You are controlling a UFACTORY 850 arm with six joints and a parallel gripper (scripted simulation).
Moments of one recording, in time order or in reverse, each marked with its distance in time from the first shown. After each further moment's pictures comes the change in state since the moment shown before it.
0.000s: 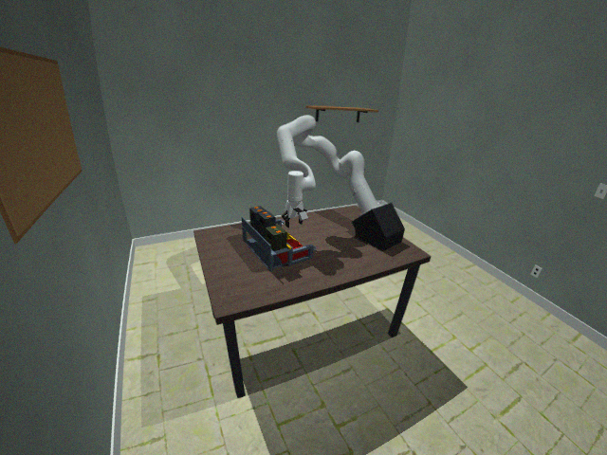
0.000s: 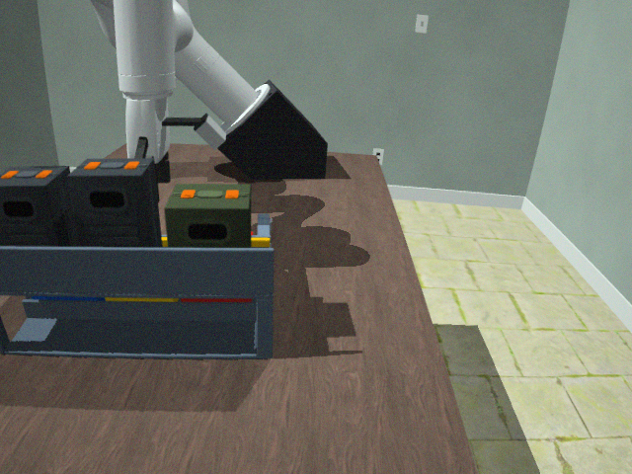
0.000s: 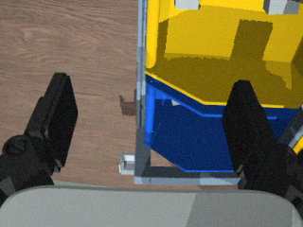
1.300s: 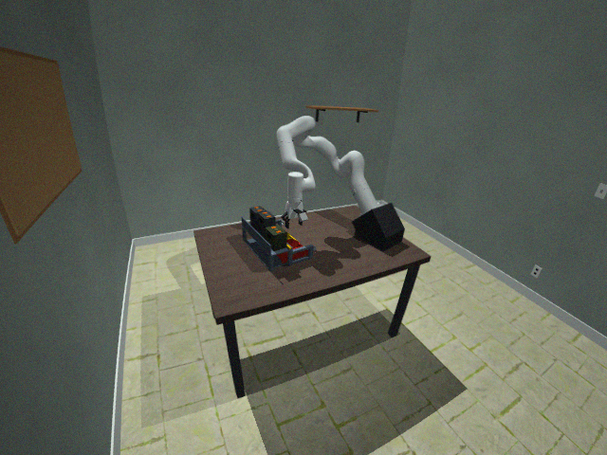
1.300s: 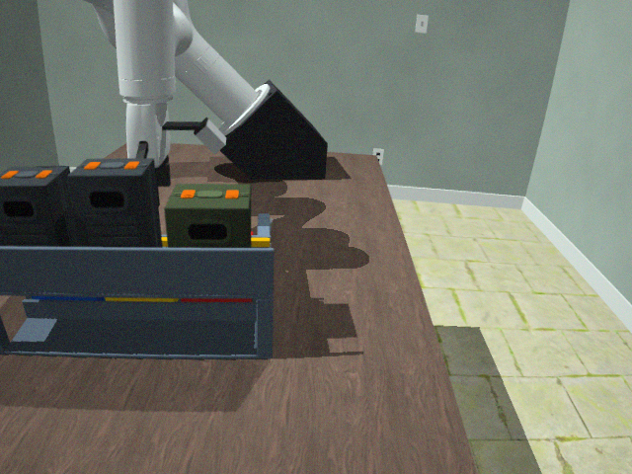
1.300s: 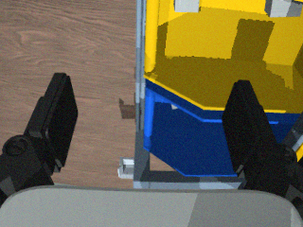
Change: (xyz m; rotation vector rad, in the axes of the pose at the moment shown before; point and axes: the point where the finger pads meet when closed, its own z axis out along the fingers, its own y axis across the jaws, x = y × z) arm 0.000 0.001 0.006 -0.001 -0.001 0.000
